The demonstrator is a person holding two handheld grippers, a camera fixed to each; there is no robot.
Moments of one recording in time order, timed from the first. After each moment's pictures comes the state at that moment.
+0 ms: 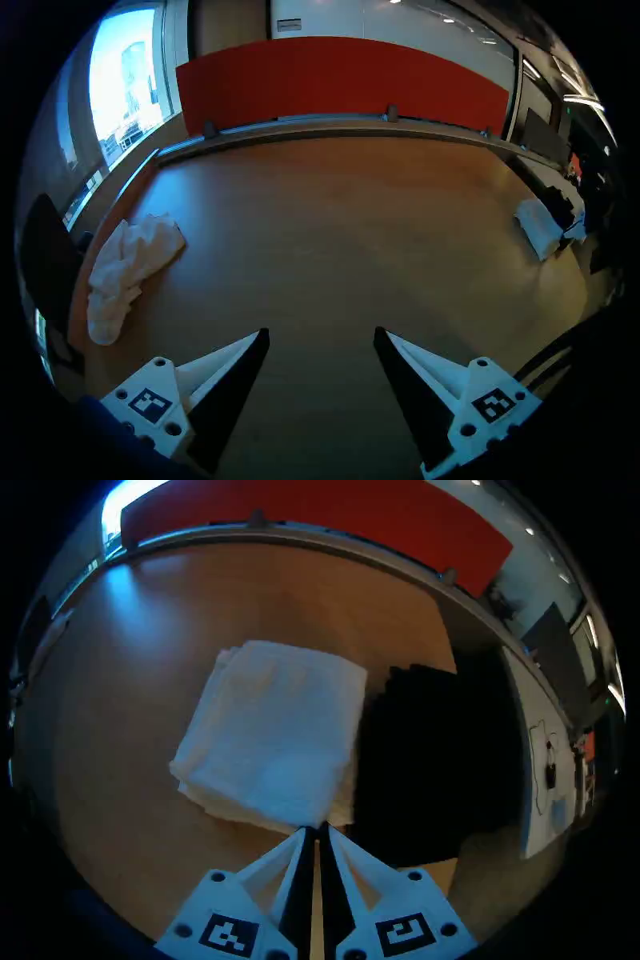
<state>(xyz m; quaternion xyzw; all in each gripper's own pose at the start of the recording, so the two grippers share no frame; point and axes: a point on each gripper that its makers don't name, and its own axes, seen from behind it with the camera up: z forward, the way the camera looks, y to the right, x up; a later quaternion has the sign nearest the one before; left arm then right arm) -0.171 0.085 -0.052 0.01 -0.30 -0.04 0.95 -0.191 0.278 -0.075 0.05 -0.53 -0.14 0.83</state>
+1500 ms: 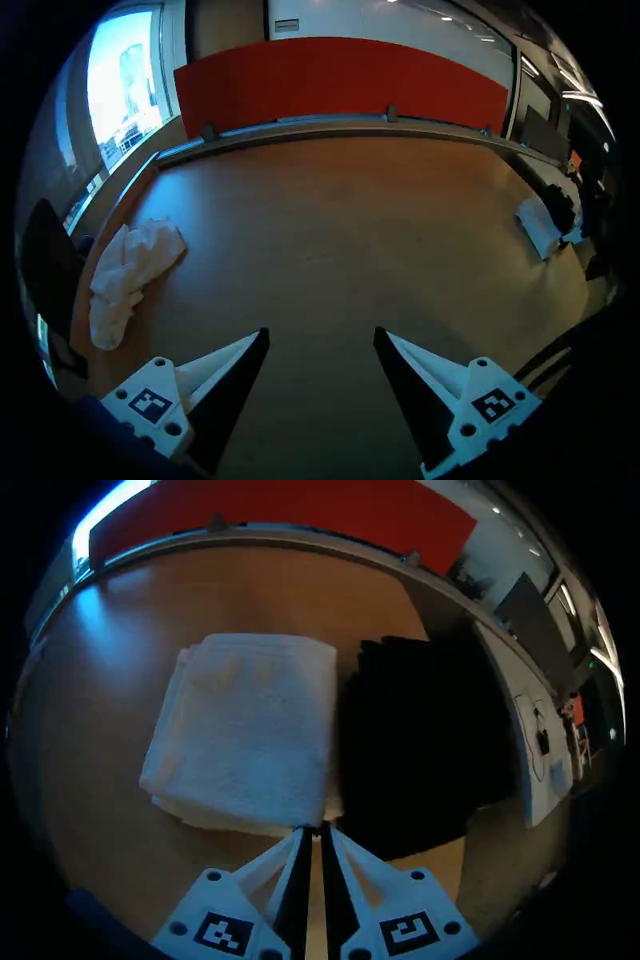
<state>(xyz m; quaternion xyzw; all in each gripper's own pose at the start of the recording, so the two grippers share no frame) -0.167 0.083 -0.050 0.01 -0.30 -0.04 0.95 -0.206 0.293 -0.077 -0.02 -0.52 -0.11 0.85</state>
